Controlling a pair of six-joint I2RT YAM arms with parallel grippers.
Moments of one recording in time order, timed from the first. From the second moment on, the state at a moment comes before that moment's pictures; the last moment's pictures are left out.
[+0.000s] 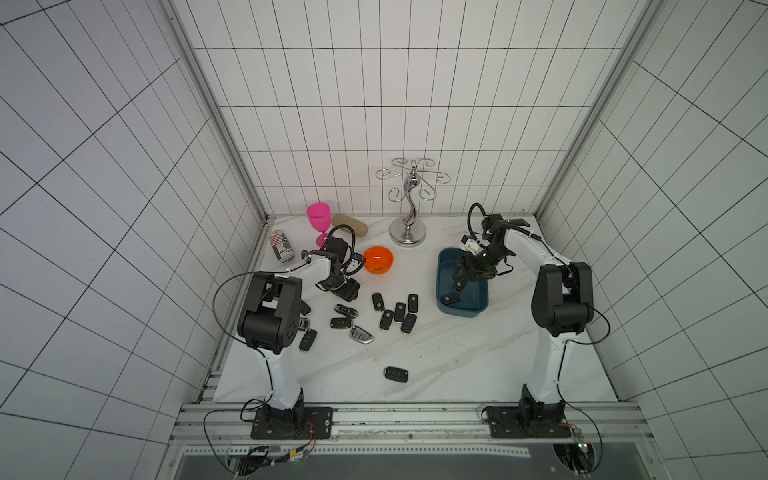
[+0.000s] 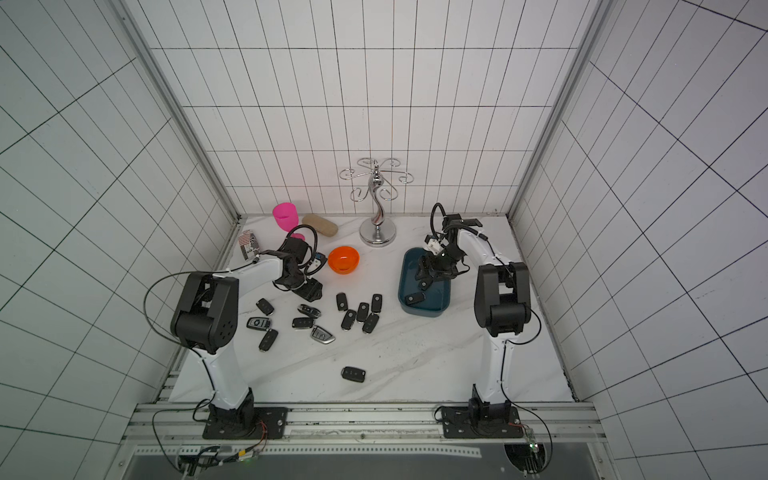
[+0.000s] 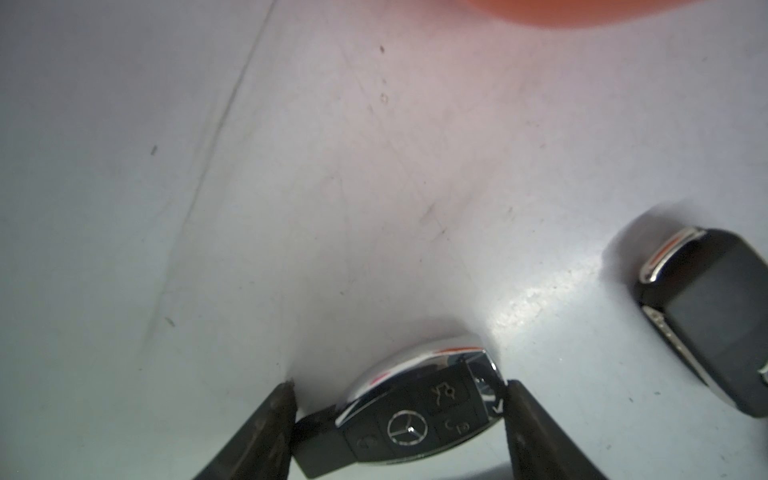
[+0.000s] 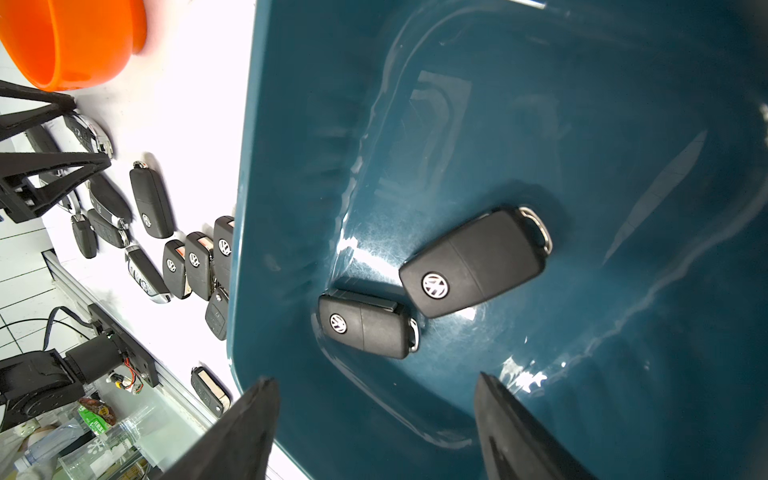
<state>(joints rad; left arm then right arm) -0.22 1.90 1.24 -0.67 0.14 0.31 0.10 2.04 1.68 -1.15 -0.48 -0.13</state>
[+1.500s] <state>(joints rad) -0.54 1.76 1.56 -0.83 0.35 0.45 0.24 1.87 1.67 -1.18 -0.90 -0.16</state>
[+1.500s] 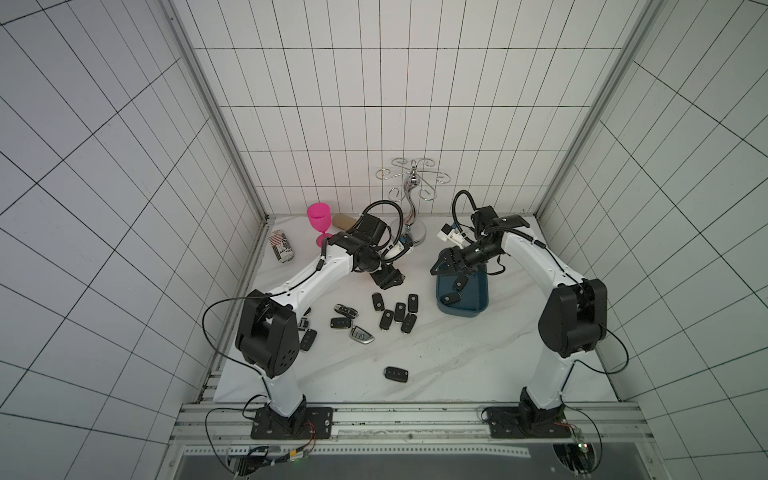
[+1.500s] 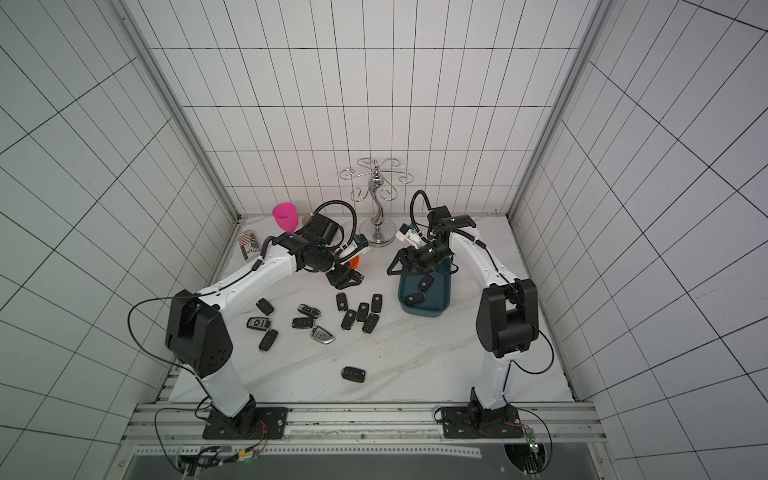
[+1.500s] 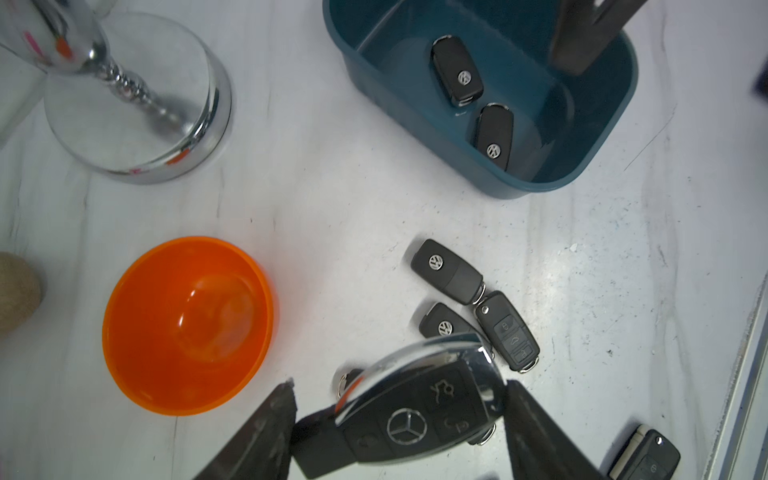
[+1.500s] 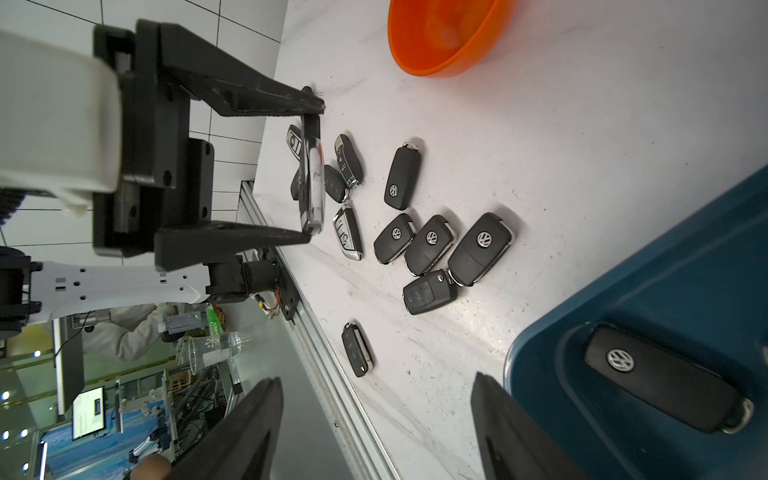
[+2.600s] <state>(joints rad) -0.70 1.85 1.66 -0.74 0.32 0.46 0.28 1.95 1.64 -1.15 -1.12 -0.14</state>
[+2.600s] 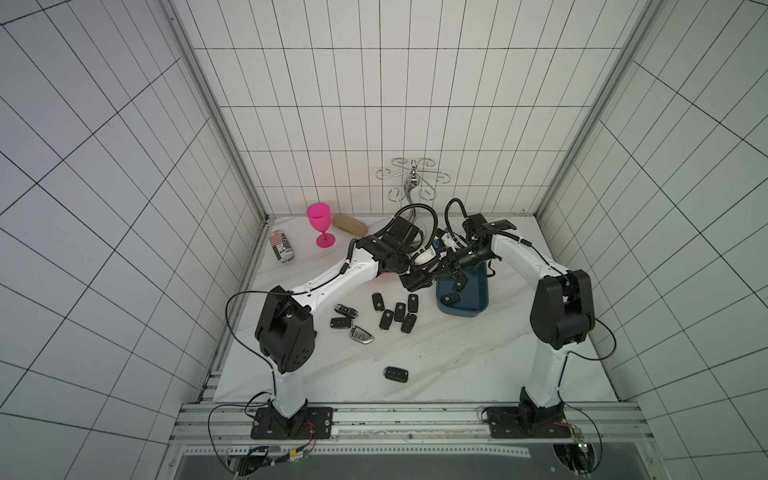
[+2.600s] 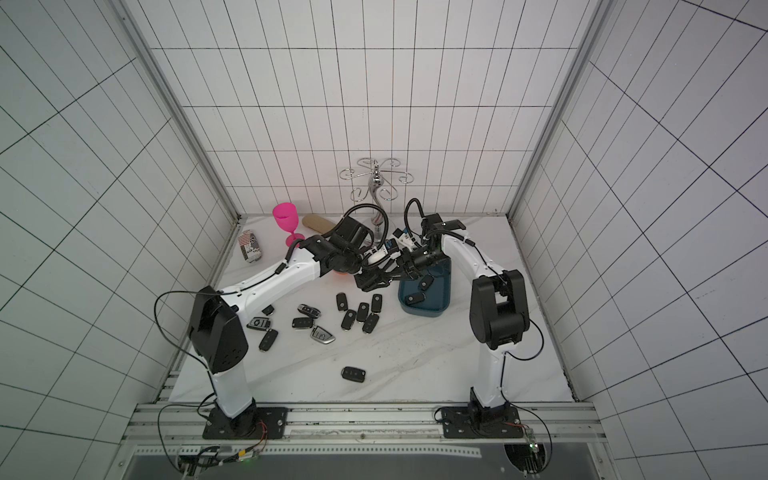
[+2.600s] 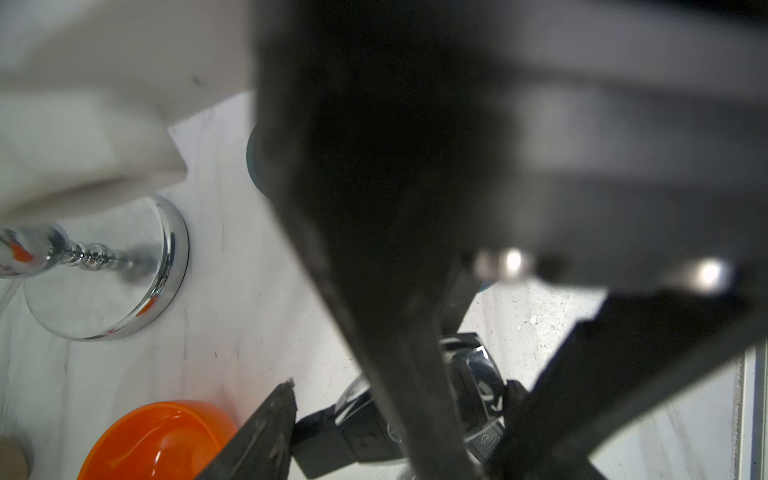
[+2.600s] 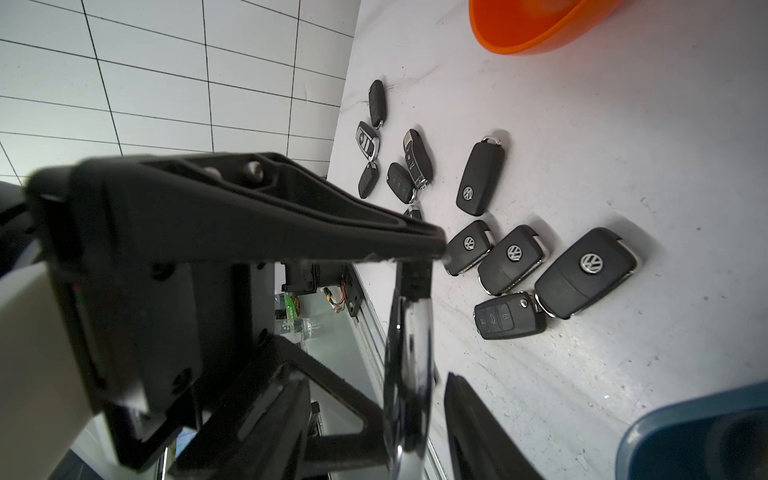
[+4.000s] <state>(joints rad) -0.15 1.76 1.66 -0.95 0.07 0.16 0.12 1.95 1.51 -0.99 -0.39 -0.19</state>
